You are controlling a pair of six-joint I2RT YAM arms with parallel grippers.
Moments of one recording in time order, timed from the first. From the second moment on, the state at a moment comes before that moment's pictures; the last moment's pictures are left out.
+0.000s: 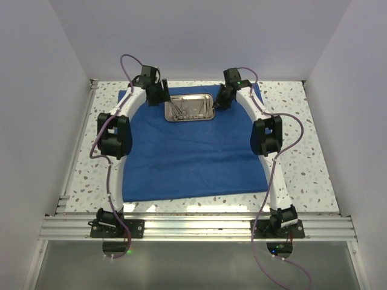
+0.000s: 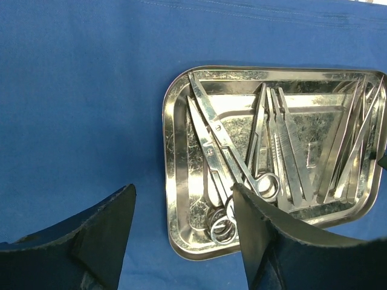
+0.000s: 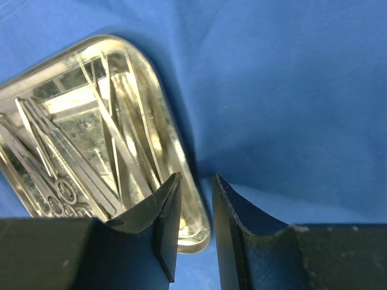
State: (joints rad) left arm -0.19 2.37 2.10 -0.59 0.10 -0.41; right arm 0.27 2.65 2.49 -0.82 -0.12 0.66
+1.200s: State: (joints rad) left arm -0.18 2.45 2.08 -0.55 0.13 -0.37; right arm 0.31 2.65 2.48 -0.81 -0.04 0.65
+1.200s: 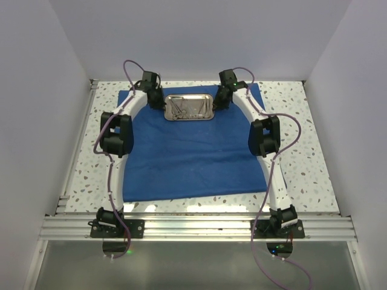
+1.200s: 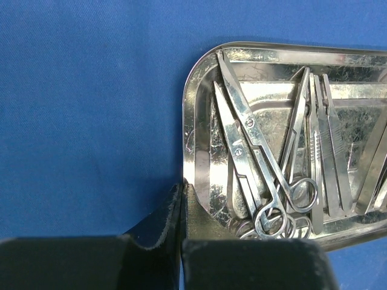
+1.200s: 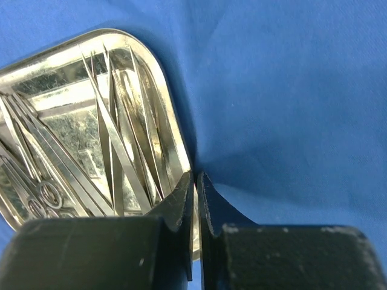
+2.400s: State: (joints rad) left arm -0.29 2.11 1.66 -0.55 0.07 -0.41; right arm 0.32 2.24 1.94 -0.83 0.14 0.59
